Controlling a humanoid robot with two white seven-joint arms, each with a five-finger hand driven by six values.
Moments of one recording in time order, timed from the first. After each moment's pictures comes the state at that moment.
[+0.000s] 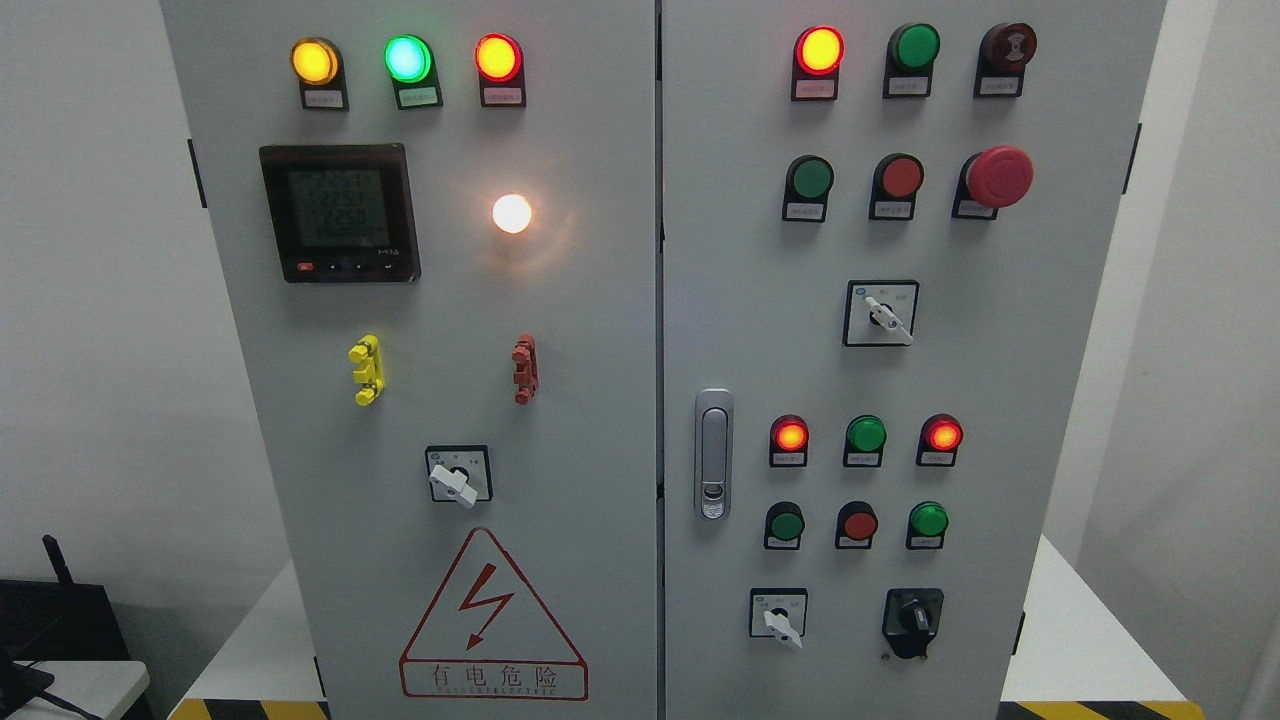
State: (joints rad) left arm 0.21 -0.07 0.42 -1.53 -0.12 -0.48 -0.15; right arm 0.12 0.12 0.00 -0.11 0.00 0.01 -0.06
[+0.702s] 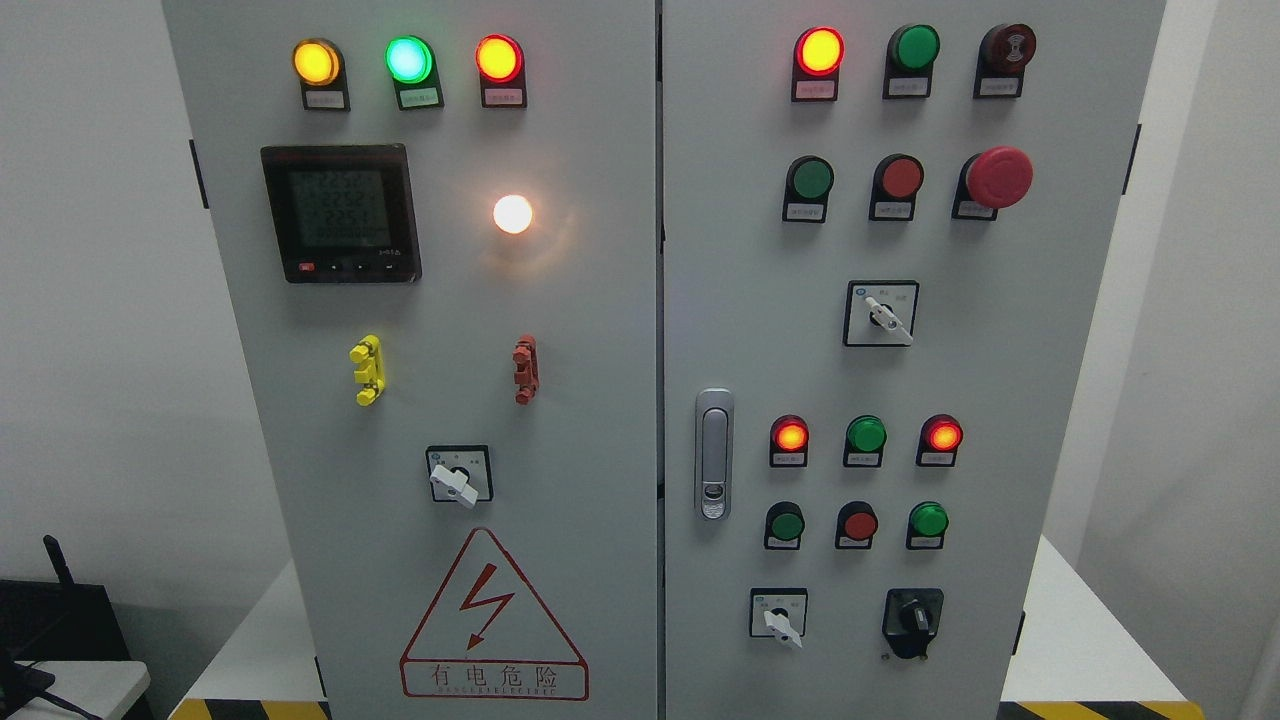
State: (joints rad) left arm 0.27 -0.02 0.52 -0.68 -0.08 -0.53 -0.26; right arm 0.12 0.12 0.00 -0.11 0.00 0.01 -0.06
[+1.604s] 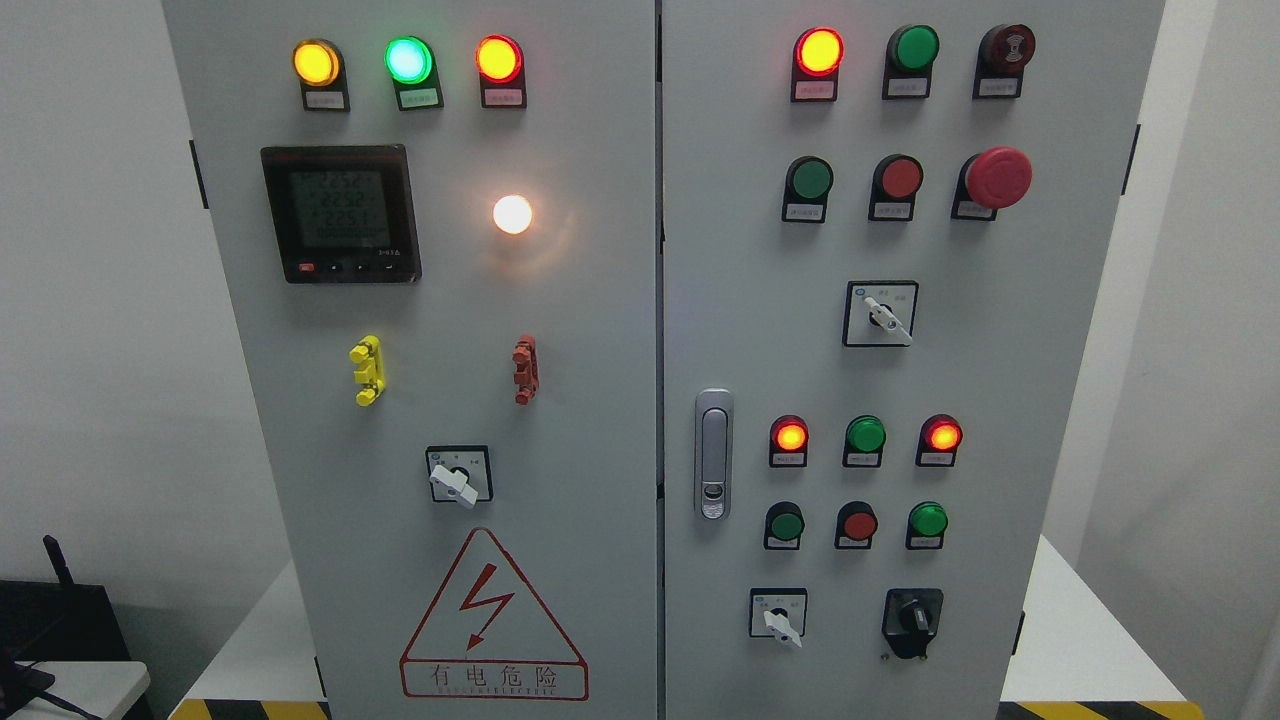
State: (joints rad) left arm 0.17 0.00 0.25 -0.25 -0.18 -0.21 -0.25; right arm 0.12 0.12 0.00 -0.11 0.00 0.01 -0.06
